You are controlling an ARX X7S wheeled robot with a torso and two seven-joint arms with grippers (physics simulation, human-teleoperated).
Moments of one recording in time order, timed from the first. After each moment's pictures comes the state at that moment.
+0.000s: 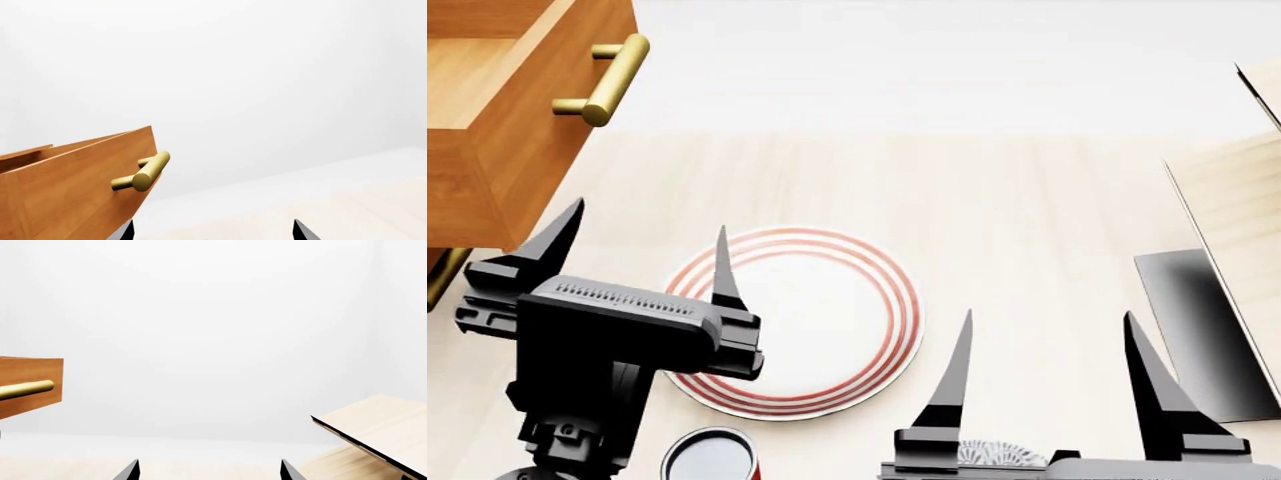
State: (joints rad) left arm -0.47 -0.08 0.40 0.25 0.05 -0.45 -0.27; right arm 0.05 0.24 -0.12 -0.71 0.14 0.40 0.25
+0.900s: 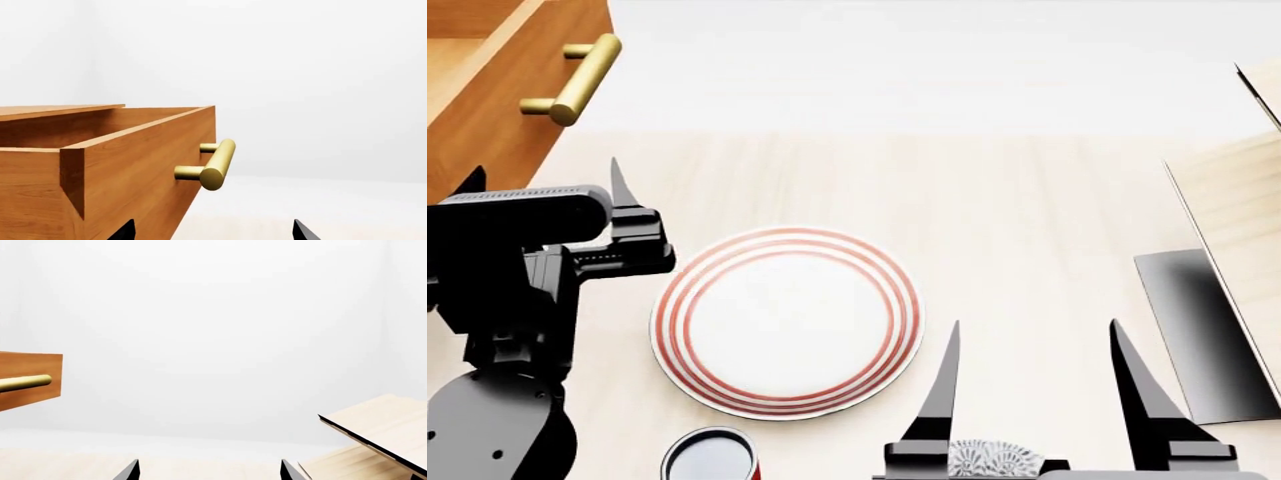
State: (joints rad) left arm -0.64 -0.09 0.23 -0.05 -0.11 -0.35 -0.39; right arm 0.04 0.27 -0.15 -0.69 0.16 0.36 0.28
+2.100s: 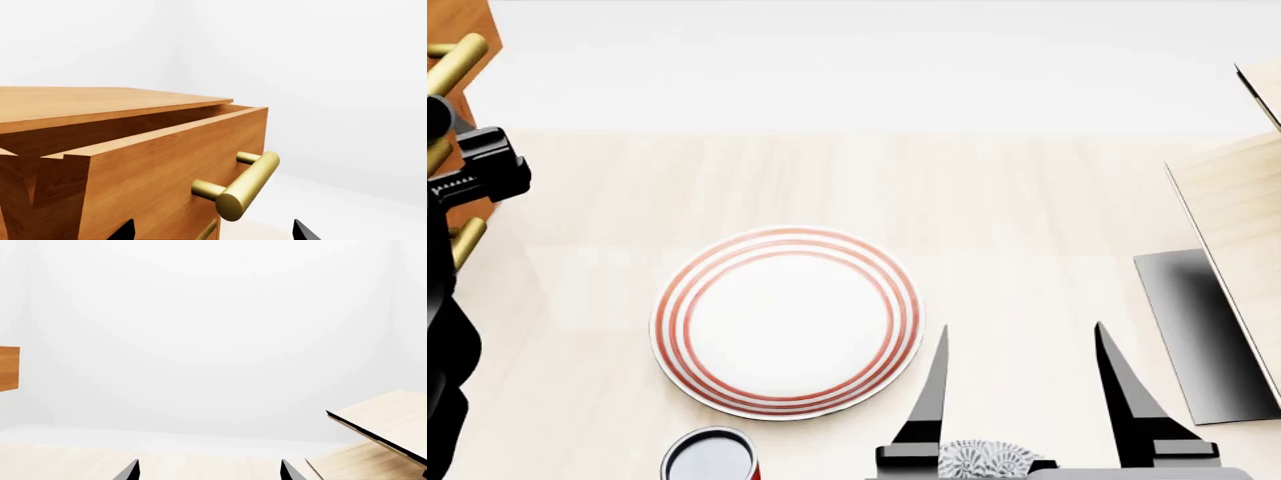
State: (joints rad) left arm -0.89 -0.18 0.08 -0.48 -0.17 -0.20 -0.47; right arm 0.05 0.29 -0.18 -0.66 0.18 0.33 0.29
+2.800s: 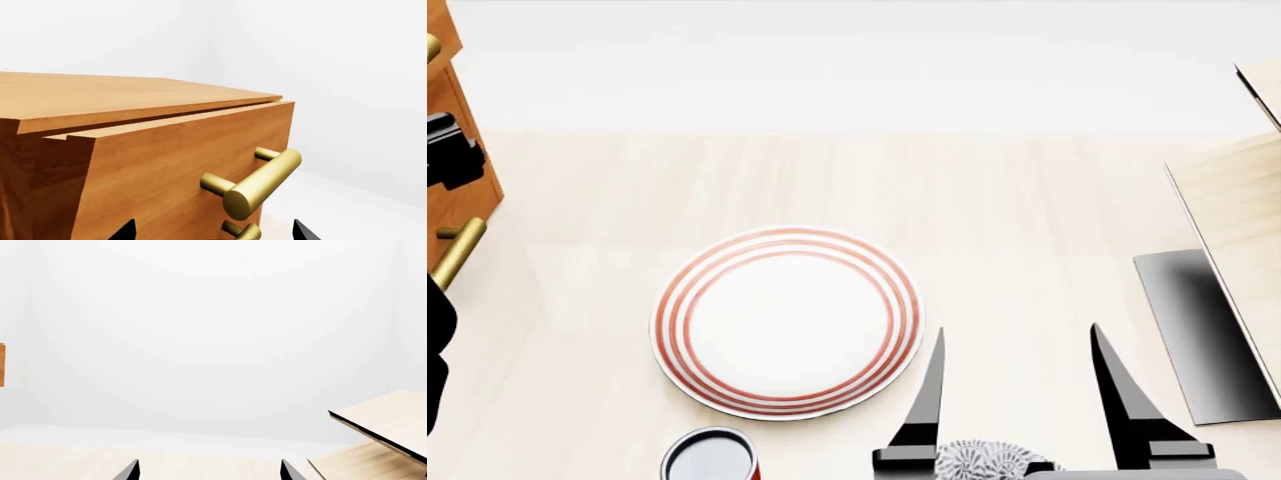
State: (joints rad) left arm -1.02 -0.20 0.05 -0.78 -0.17 -0.07 -0.52; right arm 0.05 0.30 -0.19 -0.65 0.19 0.32 0.30
